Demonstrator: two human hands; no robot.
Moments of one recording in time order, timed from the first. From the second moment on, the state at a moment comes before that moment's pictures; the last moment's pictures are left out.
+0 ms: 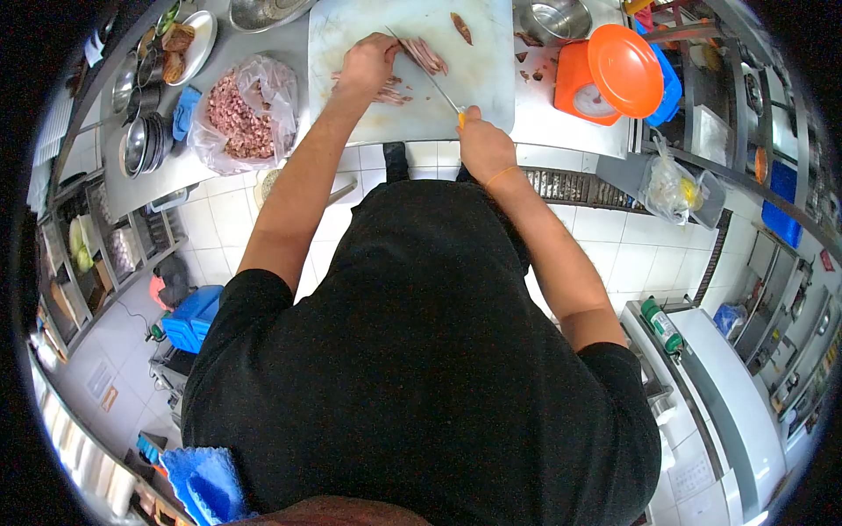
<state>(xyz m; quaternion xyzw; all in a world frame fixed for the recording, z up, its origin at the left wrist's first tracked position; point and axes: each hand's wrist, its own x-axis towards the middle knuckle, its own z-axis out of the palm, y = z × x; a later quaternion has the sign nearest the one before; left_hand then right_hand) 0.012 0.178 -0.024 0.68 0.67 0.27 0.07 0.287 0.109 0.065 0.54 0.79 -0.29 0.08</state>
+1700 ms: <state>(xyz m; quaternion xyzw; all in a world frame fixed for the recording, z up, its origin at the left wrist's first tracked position) 0.022 0.159 0.004 0.68 0.67 0.26 0.17 0.330 0.095 0.079 0.60 0.76 -0.25 0.05</state>
